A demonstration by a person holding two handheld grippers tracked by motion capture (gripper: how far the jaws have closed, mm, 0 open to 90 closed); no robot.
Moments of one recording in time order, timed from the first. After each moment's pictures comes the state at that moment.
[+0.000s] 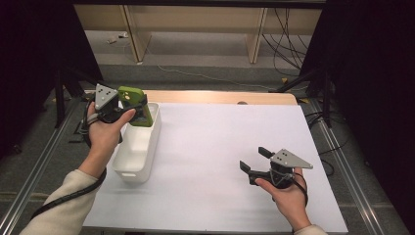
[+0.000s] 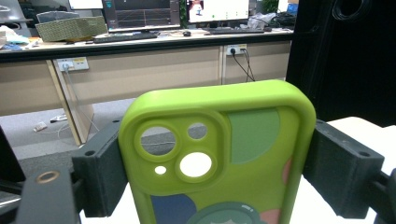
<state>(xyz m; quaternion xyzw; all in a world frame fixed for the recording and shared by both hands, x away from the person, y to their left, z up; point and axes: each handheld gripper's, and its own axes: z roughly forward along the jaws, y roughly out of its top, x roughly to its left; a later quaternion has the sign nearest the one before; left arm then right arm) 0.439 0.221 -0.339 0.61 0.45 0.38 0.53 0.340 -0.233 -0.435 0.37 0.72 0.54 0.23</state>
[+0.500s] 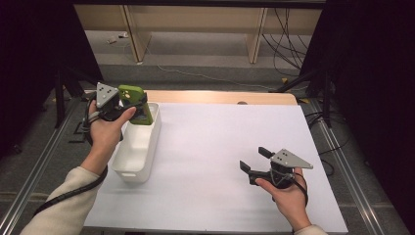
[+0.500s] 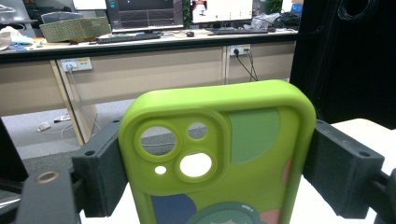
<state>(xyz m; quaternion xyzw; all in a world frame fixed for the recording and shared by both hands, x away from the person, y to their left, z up) 0.447 0.222 -0.342 0.61 0.45 0.38 0.53 0.340 -0.233 -0.435 0.37 0.72 0.54 0.23</state>
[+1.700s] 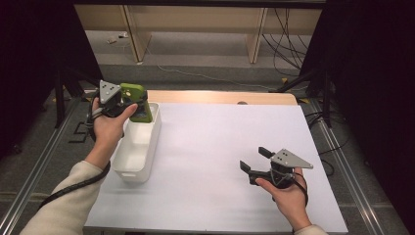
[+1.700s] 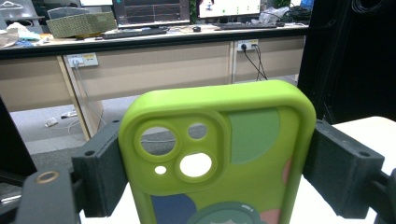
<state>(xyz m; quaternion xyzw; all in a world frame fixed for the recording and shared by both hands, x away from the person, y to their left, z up) 0.464 0.223 -0.348 0.61 0.46 0.39 0.52 0.341 -0.233 -0.435 0.37 0.72 0.54 0.22</state>
